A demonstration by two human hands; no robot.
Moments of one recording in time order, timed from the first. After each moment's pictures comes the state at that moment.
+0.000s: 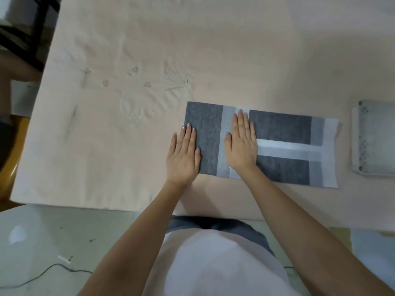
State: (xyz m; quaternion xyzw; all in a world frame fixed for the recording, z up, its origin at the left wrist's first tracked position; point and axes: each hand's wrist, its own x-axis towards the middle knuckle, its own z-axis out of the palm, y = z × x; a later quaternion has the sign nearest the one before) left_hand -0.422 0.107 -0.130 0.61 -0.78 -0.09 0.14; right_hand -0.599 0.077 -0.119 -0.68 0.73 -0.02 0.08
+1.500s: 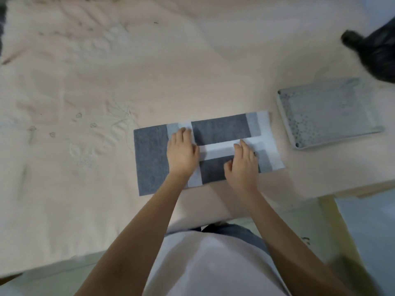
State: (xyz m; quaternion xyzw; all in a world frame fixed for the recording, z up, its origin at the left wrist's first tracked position) left_hand -0.550 0.066 -0.077 0.57 -0.79 -0.17 0.17; right_hand -0.687 0.160 -0.072 -0.52 0.84 -0.12 0.08
